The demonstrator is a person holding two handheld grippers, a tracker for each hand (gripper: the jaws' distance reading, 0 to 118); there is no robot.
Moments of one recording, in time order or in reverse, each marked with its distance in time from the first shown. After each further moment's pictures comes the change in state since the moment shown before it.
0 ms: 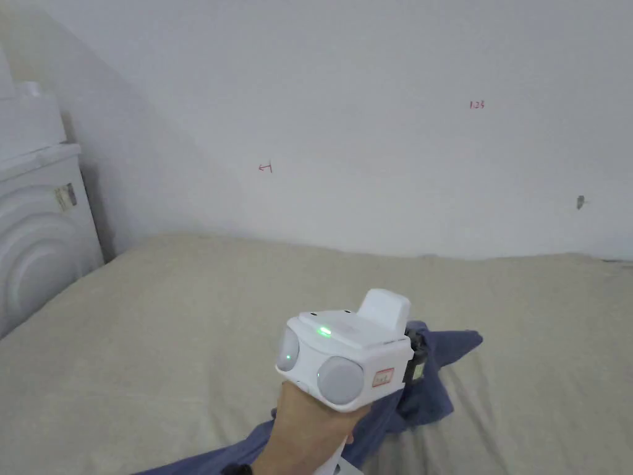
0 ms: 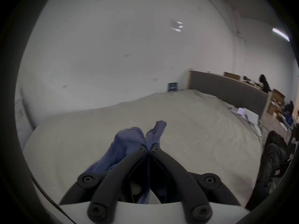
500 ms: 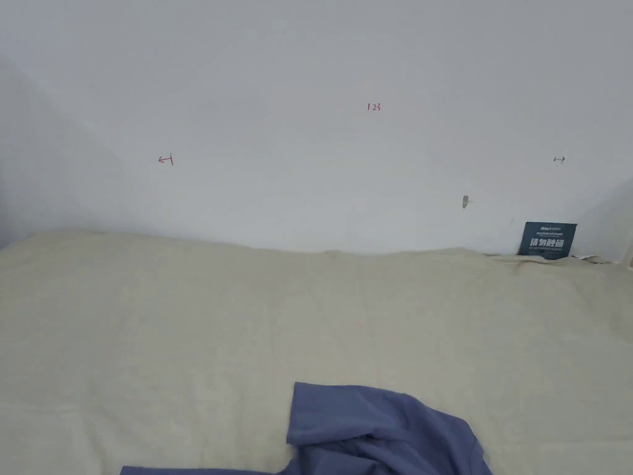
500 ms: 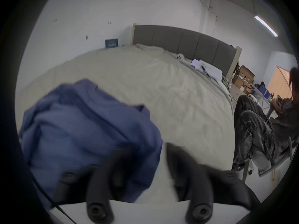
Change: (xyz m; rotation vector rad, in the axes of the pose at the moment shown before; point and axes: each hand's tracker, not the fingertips) left arm 0.240 -0.175 -0.108 -0.374 -0.339 -0.025; right arm 0.032 -0.009 0.015 0.047 -0.066 -0.071
